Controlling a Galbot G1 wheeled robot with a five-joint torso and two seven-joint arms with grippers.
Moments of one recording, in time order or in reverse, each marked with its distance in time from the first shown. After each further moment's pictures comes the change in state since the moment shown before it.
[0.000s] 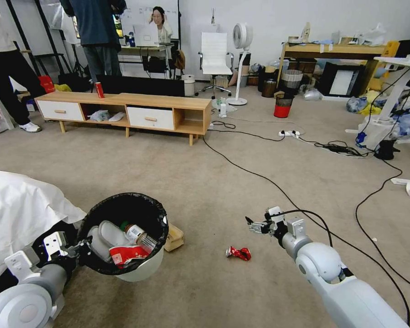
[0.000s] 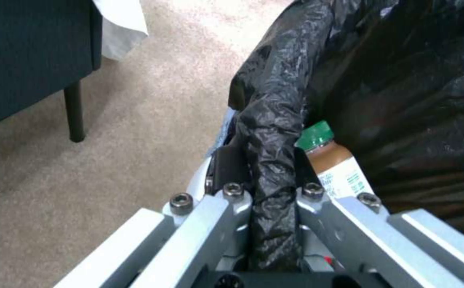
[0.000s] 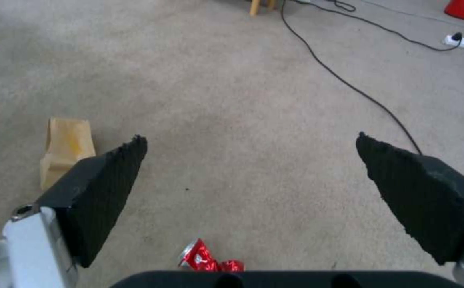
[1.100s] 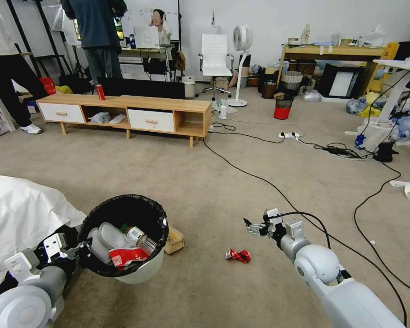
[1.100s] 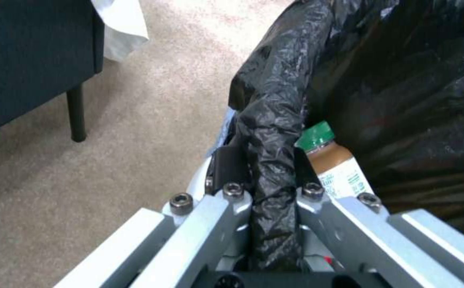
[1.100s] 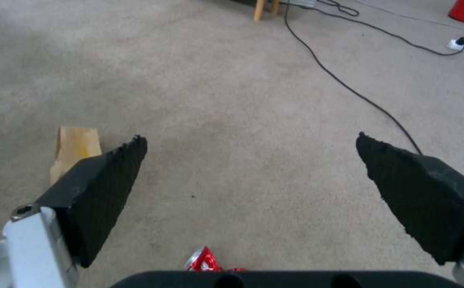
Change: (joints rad) left arm 0.005 -0.008 -0.004 0.007 0.002 0.000 0.008; right arm 0.006 0.012 -0.013 -0.017 -0.003 0.019 -0.004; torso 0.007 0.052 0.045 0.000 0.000
